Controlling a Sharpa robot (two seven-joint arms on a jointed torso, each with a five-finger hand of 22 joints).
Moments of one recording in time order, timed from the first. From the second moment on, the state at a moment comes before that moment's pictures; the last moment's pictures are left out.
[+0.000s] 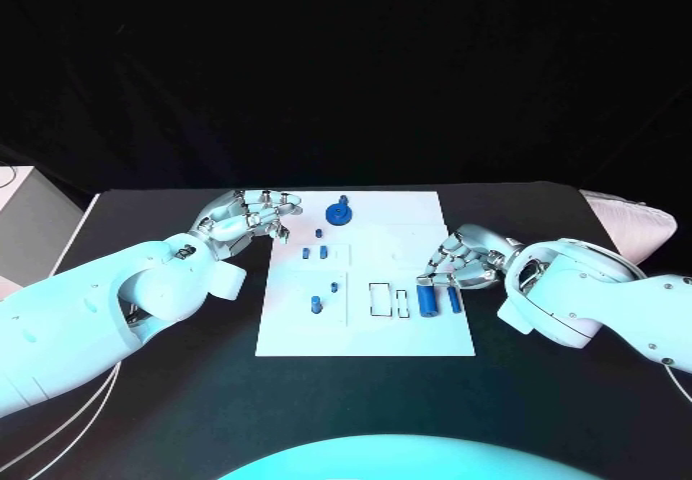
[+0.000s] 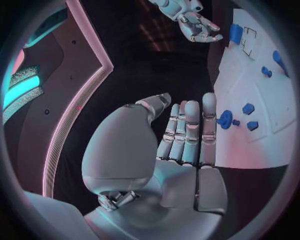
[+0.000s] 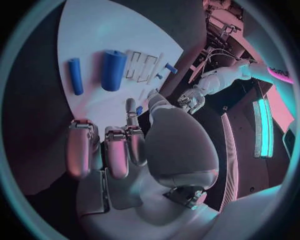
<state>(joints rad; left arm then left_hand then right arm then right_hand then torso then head) 0.85 -0.91 0.33 1.53 -0.24 -0.07 0.26 1.39 -0.19 0.52 0.09 0.17 0.89 0.19 0.27 0.29 0.94 0.13 0.45 0.10 0.98 0.06 1.28 0.42 0.17 0.92 0.16 0.91 0.80 1.18 -1.03 -0.13 1.78 -1.11 -0.34 -0.32 1.25 -0.15 0.07 0.29 0.19 1.09 0.08 0.25 0.37 1.47 0.01 1.51 1.31 1.47 -0.06 1.54 1.31 0.06 1.47 0.05 1.37 1.31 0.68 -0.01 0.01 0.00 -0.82</state>
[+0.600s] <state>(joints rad) 0.84 -0.92 0.33 1.56 -0.24 -0.07 0.26 1.38 -0.19 0.52 0.10 0.17 0.89 0.19 0.26 0.29 0.94 0.13 0.45 0.10 0.98 0.06 1.28 0.42 0.17 0.92 0.16 0.91 0.80 1.13 -1.04 -0.14 1.82 -1.32 -0.29 -0.51 1.12 -0.13 -0.09 0.30 0.34 1.08 0.08 0.29 0.41 1.47 0.01 1.53 1.31 1.47 -0.06 1.56 1.31 0.05 1.47 0.05 1.41 1.31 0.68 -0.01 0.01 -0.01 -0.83</state>
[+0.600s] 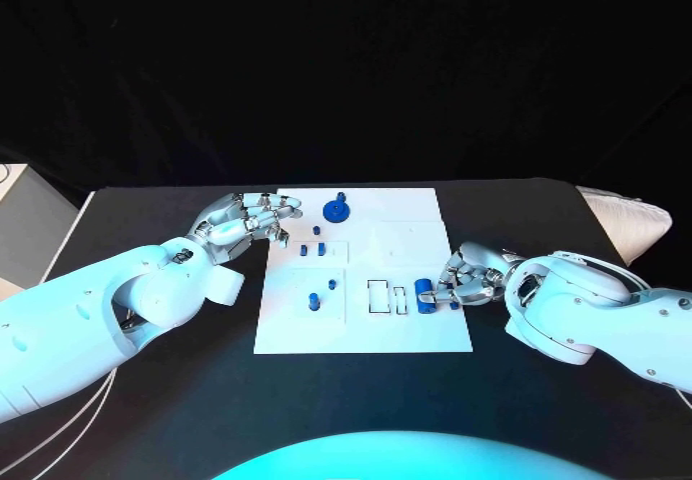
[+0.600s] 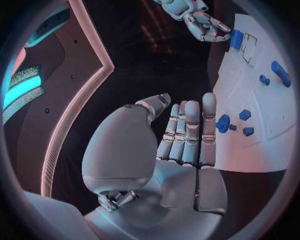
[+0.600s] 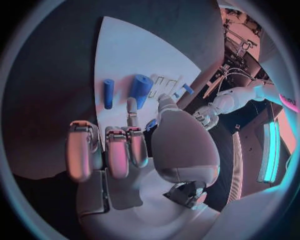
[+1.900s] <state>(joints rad) 0.83 -0.93 0.33 1.56 -0.22 -0.04 0.25 1.38 -0.19 0.52 0.10 0.17 0.89 0.19 0.26 0.29 0.94 0.13 0.45 0.10 0.98 0.06 1.28 0.42 0.17 0.92 0.16 0.91 0.80 1.09 -0.94 -0.13 1.72 -1.38 -0.31 -0.54 1.15 -0.09 -0.08 0.29 0.51 1.06 0.08 0.32 0.45 1.46 0.00 1.53 1.31 1.47 -0.06 1.56 1.31 0.05 1.47 0.05 1.43 1.31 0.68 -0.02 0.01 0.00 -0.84</state>
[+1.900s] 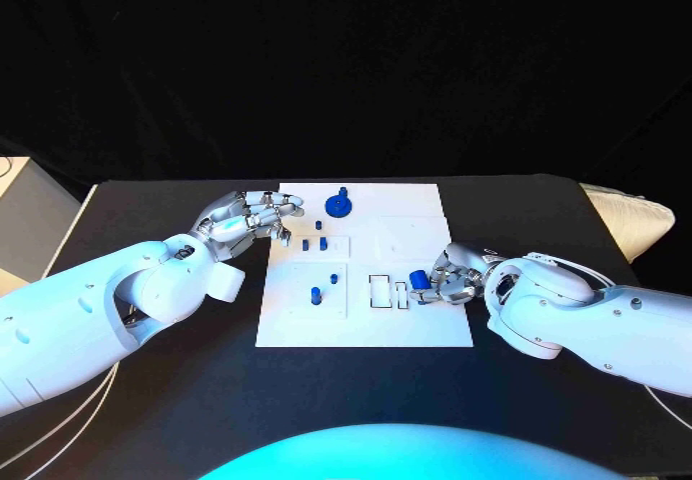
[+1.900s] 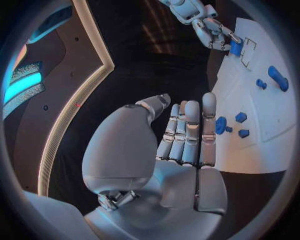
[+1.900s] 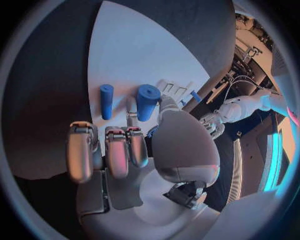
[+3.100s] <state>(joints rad) 0.83 -0.93 0.33 1.55 -0.22 -0.02 0.23 1.38 -0.19 0.52 0.10 0.17 0.89 0.19 0.26 0.29 0.94 0.13 0.45 0.10 0.98 0.06 1.28 0.42 0.17 0.92 0.16 0.91 0.80 1.13 -0.91 -0.13 1.80 -1.12 -0.40 -0.50 1.19 -0.09 -0.02 0.29 0.58 1.06 0.07 0.33 0.44 1.47 -0.01 1.53 1.31 1.47 -0.06 1.57 1.31 0.04 1.47 0.04 1.47 1.31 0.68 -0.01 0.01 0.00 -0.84</state>
